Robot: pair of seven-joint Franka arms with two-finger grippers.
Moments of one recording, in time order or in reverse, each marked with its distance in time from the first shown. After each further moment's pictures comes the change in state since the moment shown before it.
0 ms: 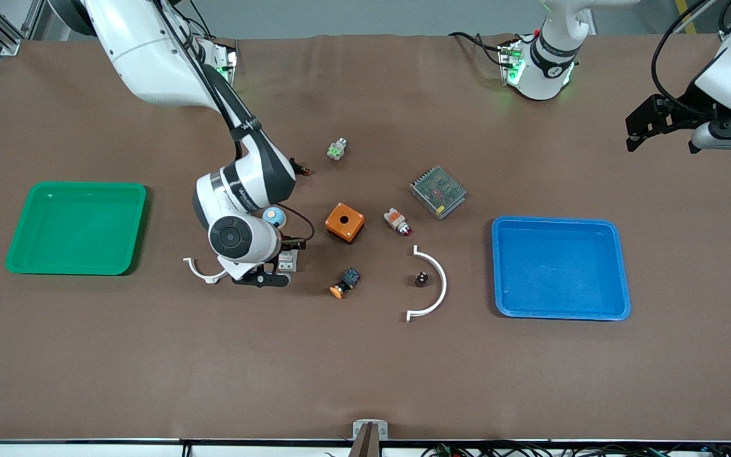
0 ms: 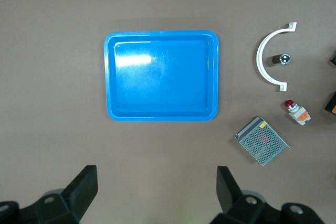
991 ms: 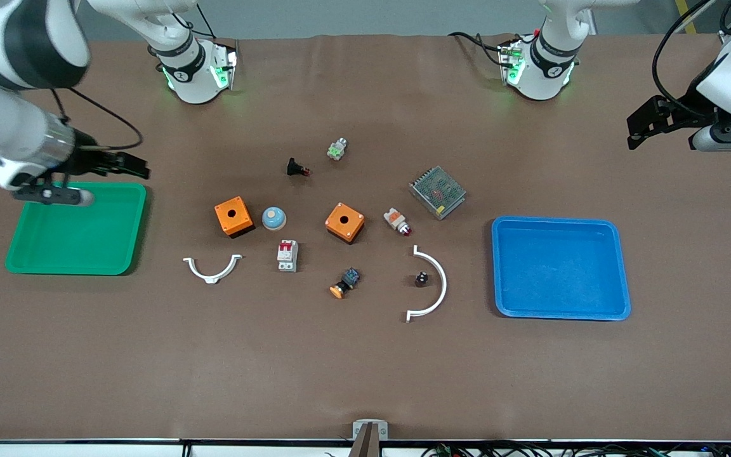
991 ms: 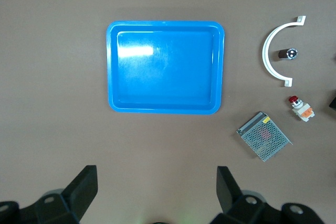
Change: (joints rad) left arm 0.007 -0.001 0.004 -0.011 0.000 -0.021 -0.011; right arm -0.431 -0.685 -0.031 -0.349 -0.030 -0.262 -0.361
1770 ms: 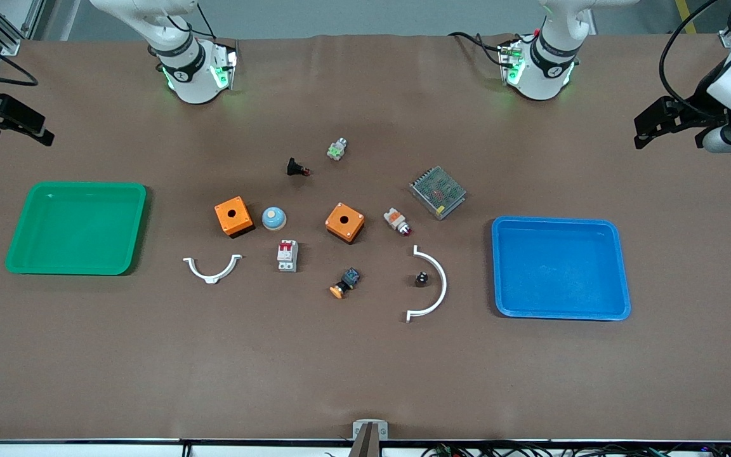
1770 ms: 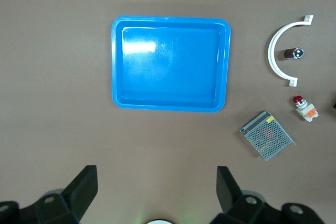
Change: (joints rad) left arm 0.022 -0.001 0.000 0.003 0.000 -0.013 0.000; right arm -0.058 -0.009 0.003 0.358 -0.034 -0.206 -0.025
